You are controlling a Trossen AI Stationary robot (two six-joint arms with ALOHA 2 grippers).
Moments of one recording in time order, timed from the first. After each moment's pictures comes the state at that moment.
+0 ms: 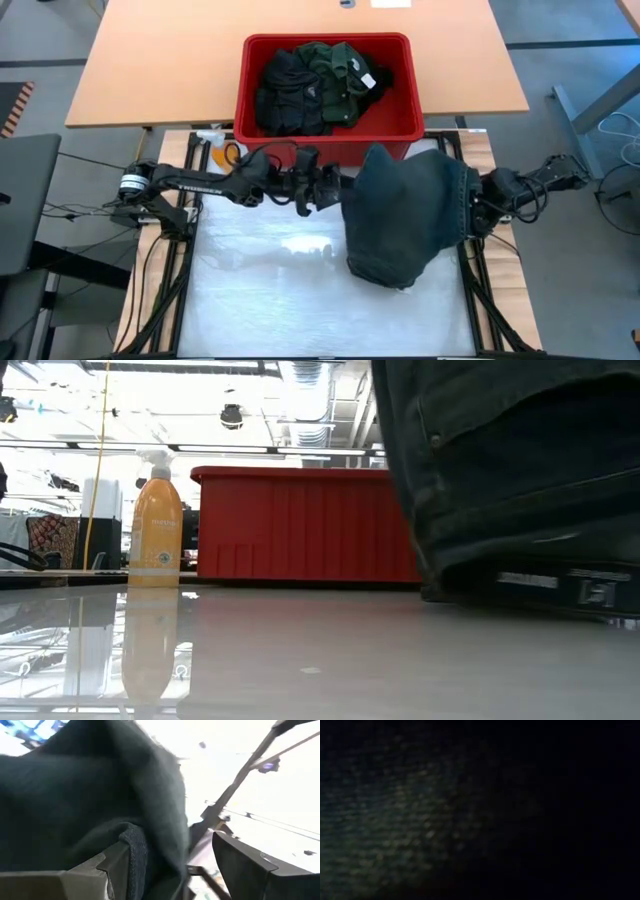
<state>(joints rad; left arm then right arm) 0.02 1.62 1.30 0.83 0.24 -0.83 0.37 0.90 0.80 0.71 0.36 -0.10</state>
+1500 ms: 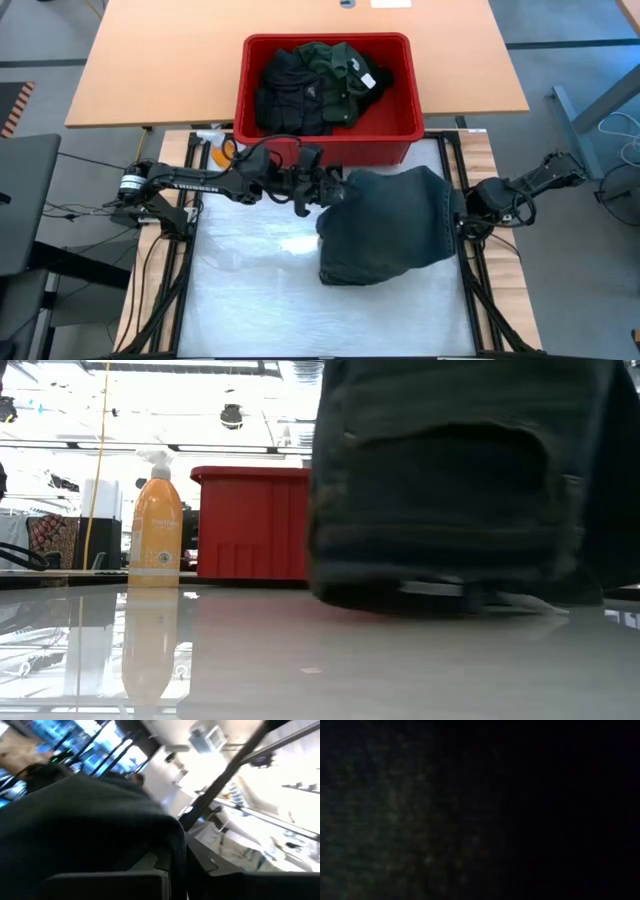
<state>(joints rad) 0.00 1.62 1.42 0.71 0.27 -0.87 0.42 0.90 0.80 0.49 0.33 -0.16</state>
